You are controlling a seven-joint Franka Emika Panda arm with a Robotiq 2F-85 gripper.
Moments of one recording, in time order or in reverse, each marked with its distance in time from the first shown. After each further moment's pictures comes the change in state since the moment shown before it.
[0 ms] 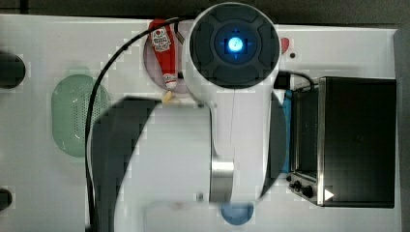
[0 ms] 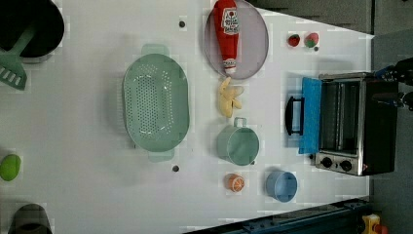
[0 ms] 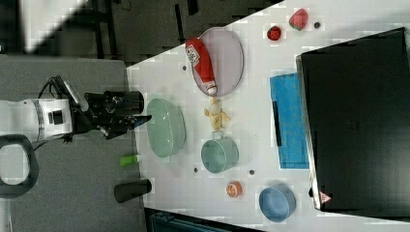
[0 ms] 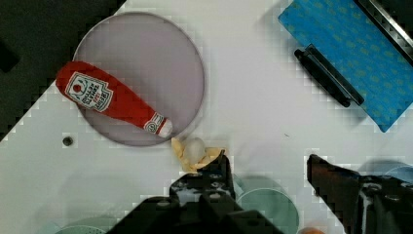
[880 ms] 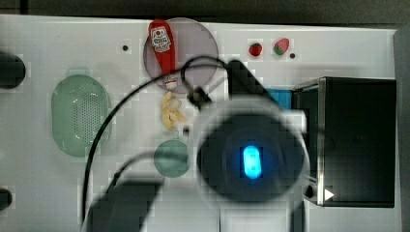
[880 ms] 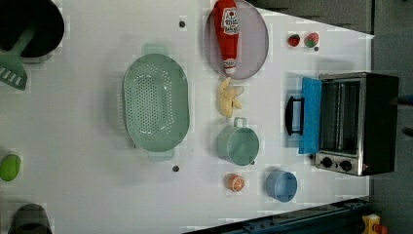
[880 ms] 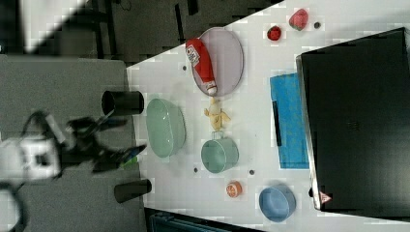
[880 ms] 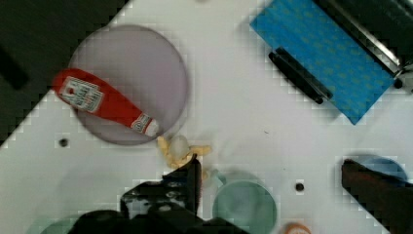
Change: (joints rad) arm -0.013 -0.184 -0.005 -0.160 -0.018 0.054 -0.001
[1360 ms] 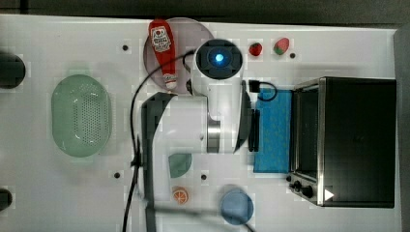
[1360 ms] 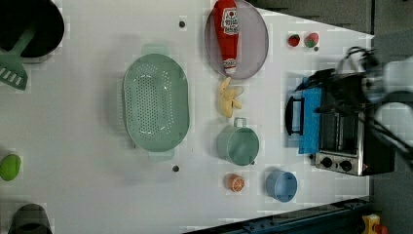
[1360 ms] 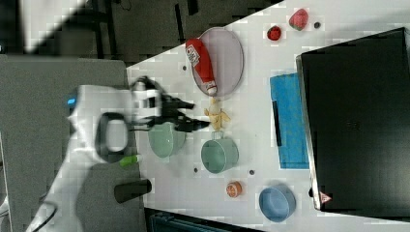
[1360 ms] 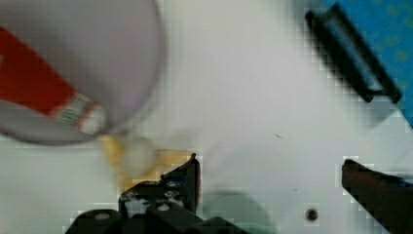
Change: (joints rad) arm 0.003 0.444 0.015 -0.069 -0.024 0.251 -0.084
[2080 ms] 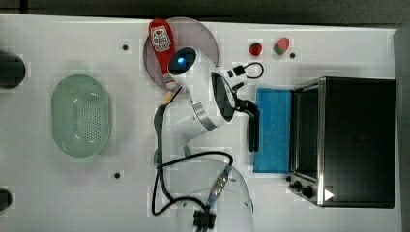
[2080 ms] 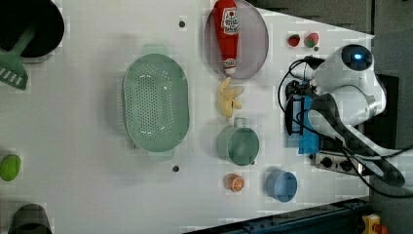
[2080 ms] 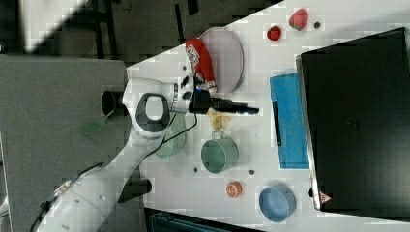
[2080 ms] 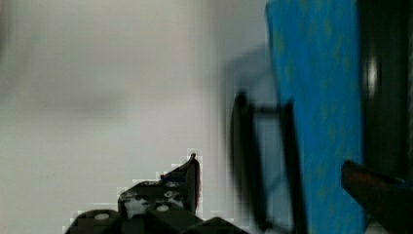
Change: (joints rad) arm 0.015 0.305 0.007 0.117 -0.578 0.011 -0.025
